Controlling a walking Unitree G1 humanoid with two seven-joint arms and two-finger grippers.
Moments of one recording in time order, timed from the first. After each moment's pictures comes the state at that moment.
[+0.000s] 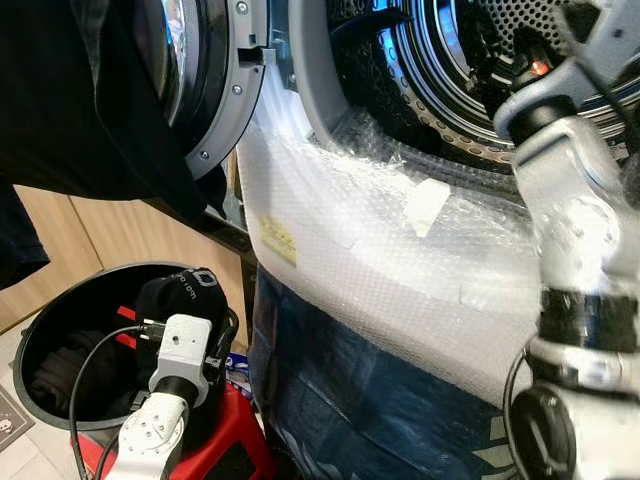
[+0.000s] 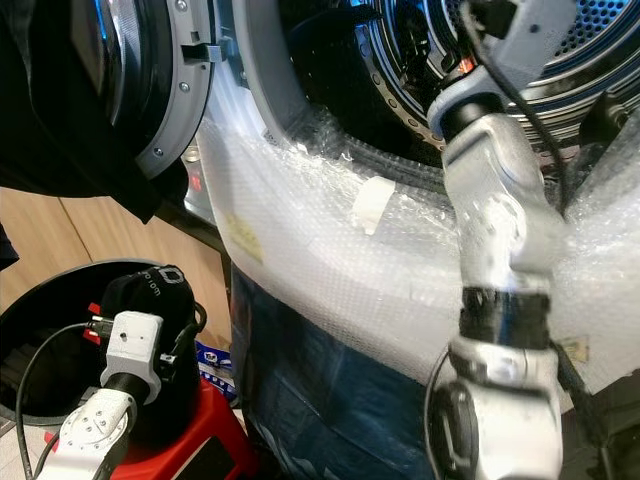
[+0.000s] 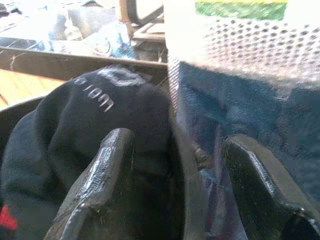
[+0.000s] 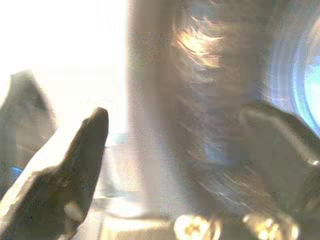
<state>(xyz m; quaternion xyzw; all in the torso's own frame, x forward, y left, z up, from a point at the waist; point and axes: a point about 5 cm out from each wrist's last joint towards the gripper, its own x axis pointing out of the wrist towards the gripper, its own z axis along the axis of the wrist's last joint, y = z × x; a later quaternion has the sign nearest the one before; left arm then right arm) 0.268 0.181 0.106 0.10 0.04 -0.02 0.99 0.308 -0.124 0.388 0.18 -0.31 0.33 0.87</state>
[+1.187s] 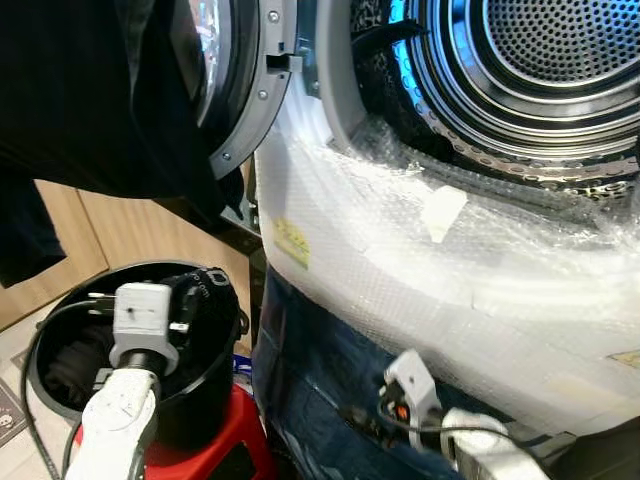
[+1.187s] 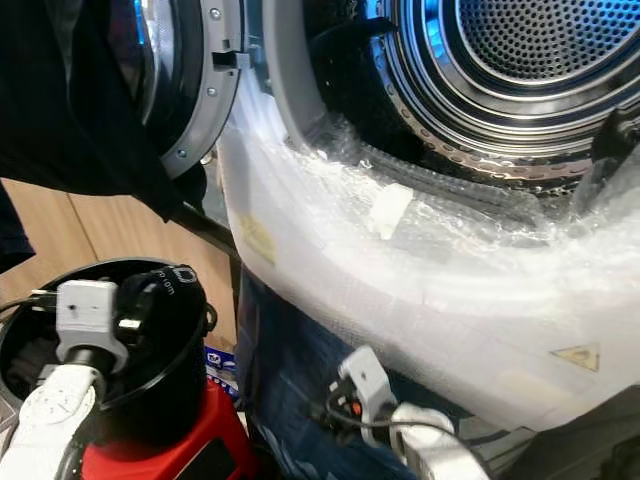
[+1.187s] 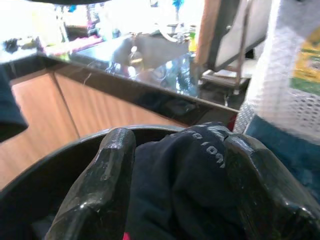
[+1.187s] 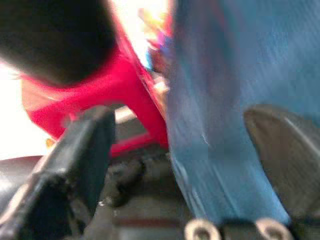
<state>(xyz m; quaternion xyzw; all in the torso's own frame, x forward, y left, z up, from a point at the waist) 0.266 0.218 0.152 0.06 -0.02 0.08 0.99 0.264 -0.141 -0.002 -0.01 0.31 0.31 0.90</state>
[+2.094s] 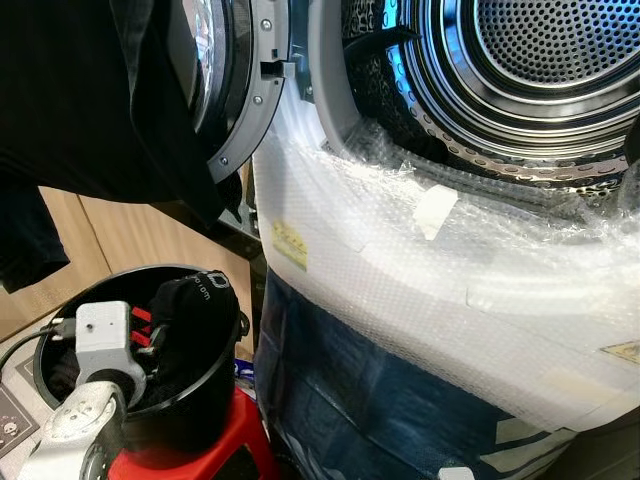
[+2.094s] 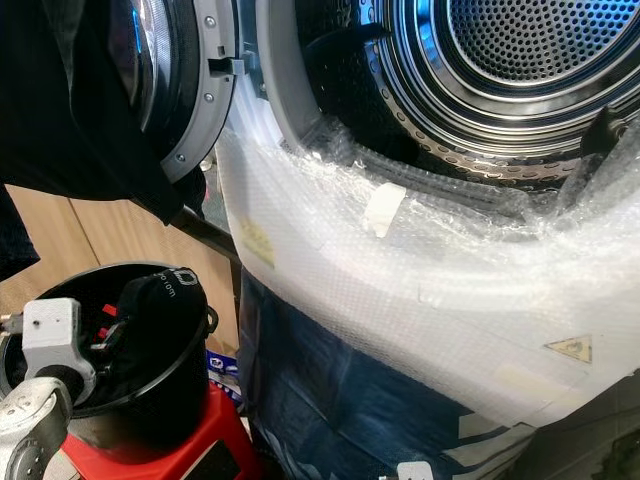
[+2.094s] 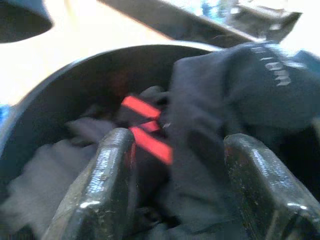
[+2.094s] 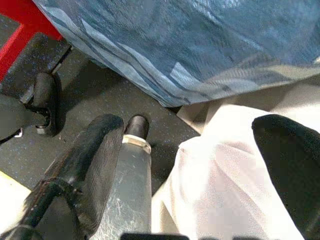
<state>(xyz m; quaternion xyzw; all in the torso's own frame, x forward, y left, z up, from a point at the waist) 0.247 0.248 0.131 0.00 0.13 0.13 0.98 0.172 -0.187 -0.091 -0.04 0.53 -0.01 0.84</state>
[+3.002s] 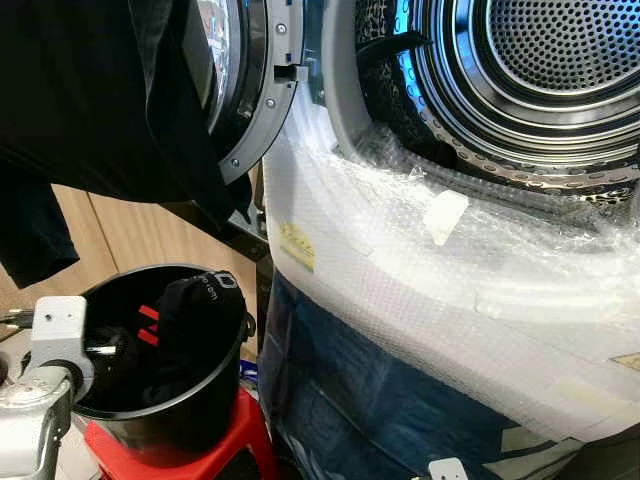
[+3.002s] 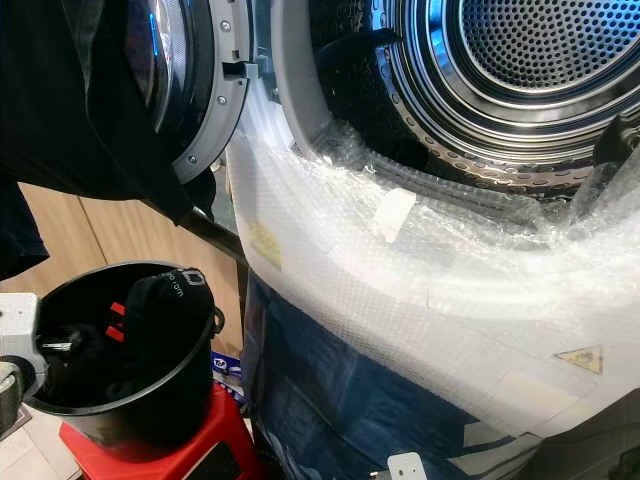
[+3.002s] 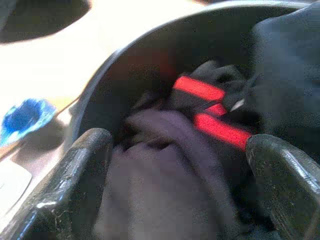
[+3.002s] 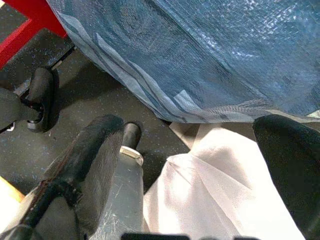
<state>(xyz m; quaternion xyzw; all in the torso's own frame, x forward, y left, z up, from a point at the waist) 0.273 0.291 0.129 0.09 0.20 0.11 0.97 0.184 -0.184 -0.086 -0.09 0.52 0.03 0.85</state>
